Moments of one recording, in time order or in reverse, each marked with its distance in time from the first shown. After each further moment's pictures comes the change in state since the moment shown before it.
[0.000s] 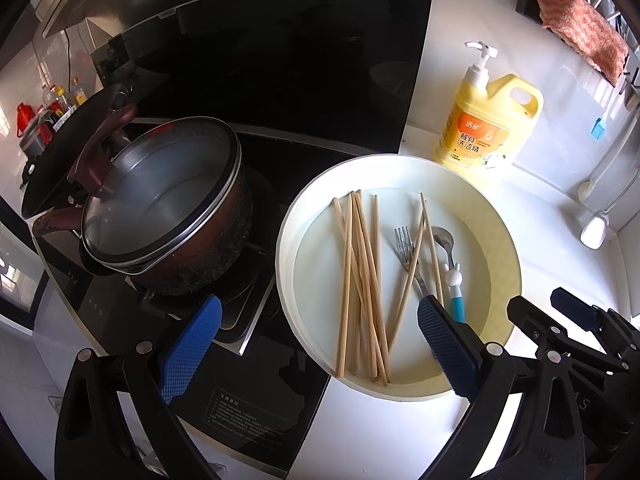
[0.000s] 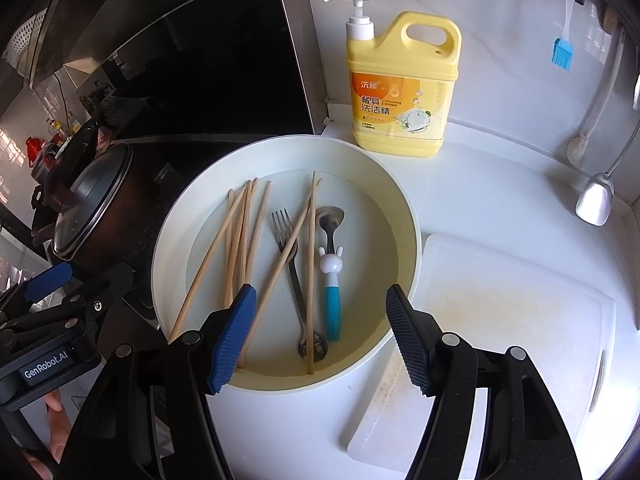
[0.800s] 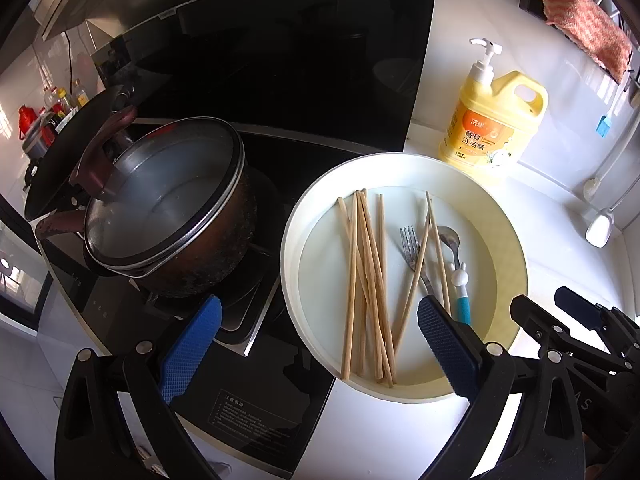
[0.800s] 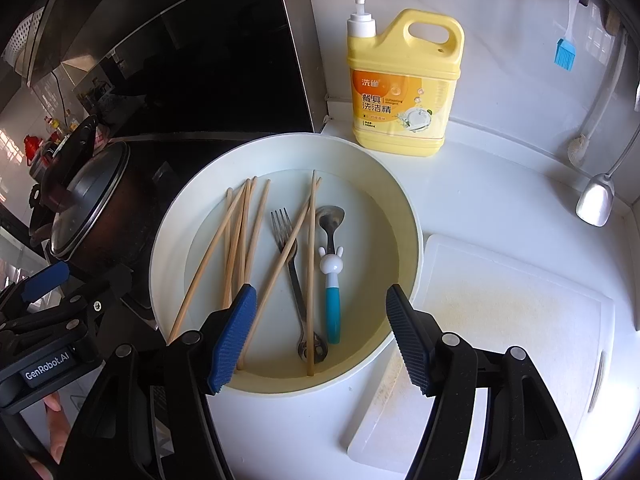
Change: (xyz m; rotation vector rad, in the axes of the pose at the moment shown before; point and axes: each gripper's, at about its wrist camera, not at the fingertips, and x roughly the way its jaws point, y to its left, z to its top) left arm 0.003 0.001 0.002 0.004 0.008 0.019; right arm 0.003 0.002 0.002 0.000 0.009 -0.007
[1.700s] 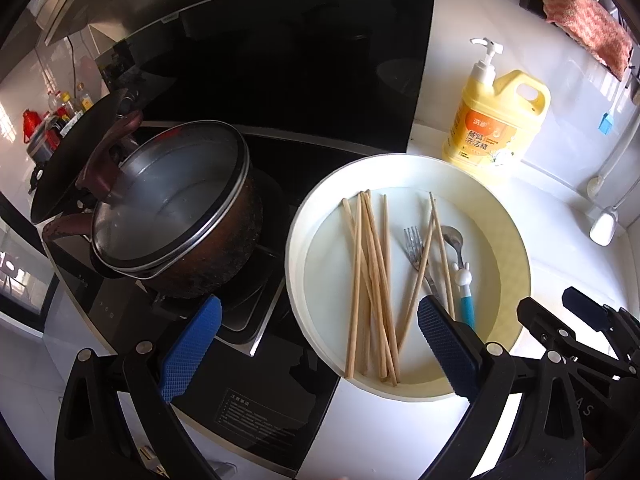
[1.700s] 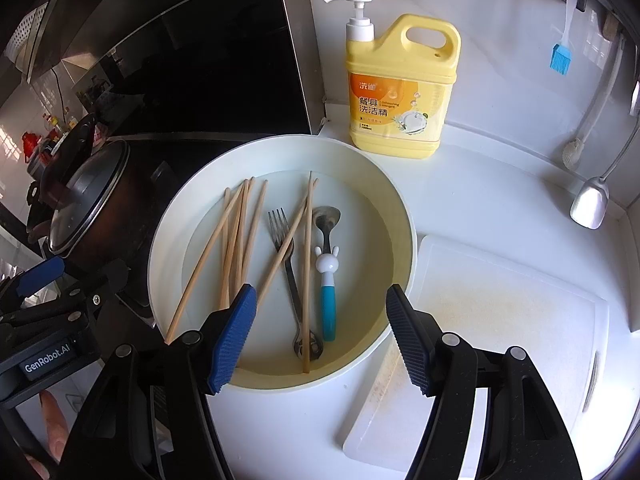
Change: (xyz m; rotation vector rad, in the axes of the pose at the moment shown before) left arm -0.003 0.000 0.000 0.009 0.003 0.018; right arm -0.004 -0.001 -0.002 -0.013 -0.006 -0.013
